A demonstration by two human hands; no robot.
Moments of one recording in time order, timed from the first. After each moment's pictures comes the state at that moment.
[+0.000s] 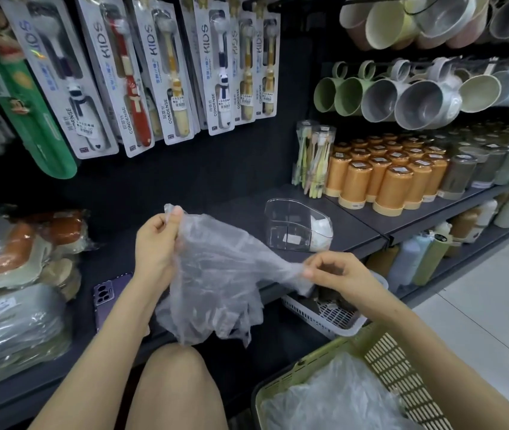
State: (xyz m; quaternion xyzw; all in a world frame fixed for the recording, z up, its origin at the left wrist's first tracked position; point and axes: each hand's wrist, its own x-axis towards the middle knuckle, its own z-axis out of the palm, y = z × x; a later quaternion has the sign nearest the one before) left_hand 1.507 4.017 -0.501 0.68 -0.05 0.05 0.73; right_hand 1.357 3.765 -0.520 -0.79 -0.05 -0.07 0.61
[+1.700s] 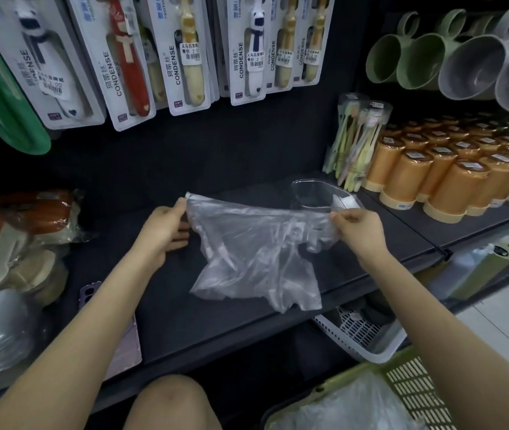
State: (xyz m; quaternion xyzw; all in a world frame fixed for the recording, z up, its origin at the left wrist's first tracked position) left_hand 1.612 4.020 -0.539 0.78 0.05 -0.13 0.62; right_hand 1.518 3.715 -0.564 -0.80 0.25 -0.21 0.50
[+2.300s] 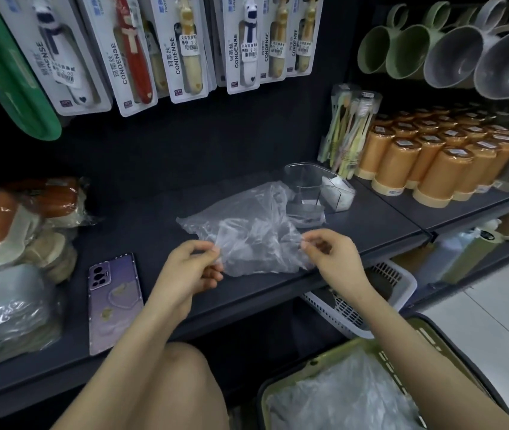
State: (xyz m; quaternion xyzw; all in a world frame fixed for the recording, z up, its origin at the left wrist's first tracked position) left_hand 1.489 4.006 -0.546 0.72 0.05 -0.15 0.68; right_hand 1.444 3.774 -0.576 -0.86 0.13 -0.17 0.46
